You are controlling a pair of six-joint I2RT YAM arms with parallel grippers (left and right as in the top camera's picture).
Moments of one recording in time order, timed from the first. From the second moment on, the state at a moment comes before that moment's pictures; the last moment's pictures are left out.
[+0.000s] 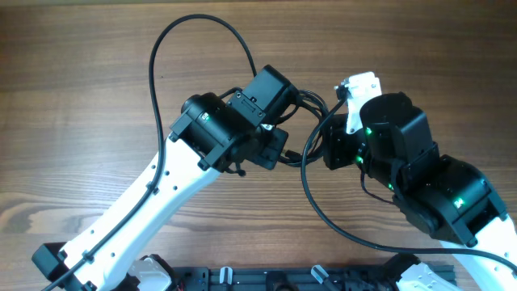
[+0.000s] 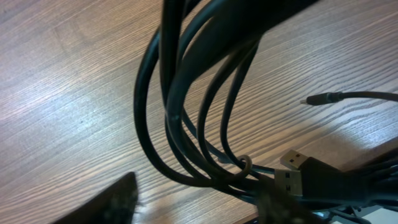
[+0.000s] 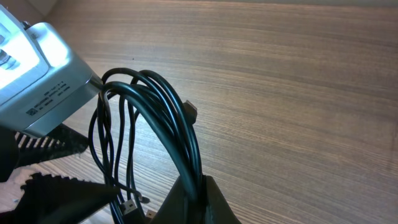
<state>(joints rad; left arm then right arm) -0.78 1.55 1.72 -1.38 -0.09 -0.29 0.62 1.09 1.33 -0.93 0.07 0.35</state>
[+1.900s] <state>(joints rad) -0.71 1.49 1.65 -1.21 -0.04 -0.31 0.62 1.09 1.33 -0.96 0.05 0.34</state>
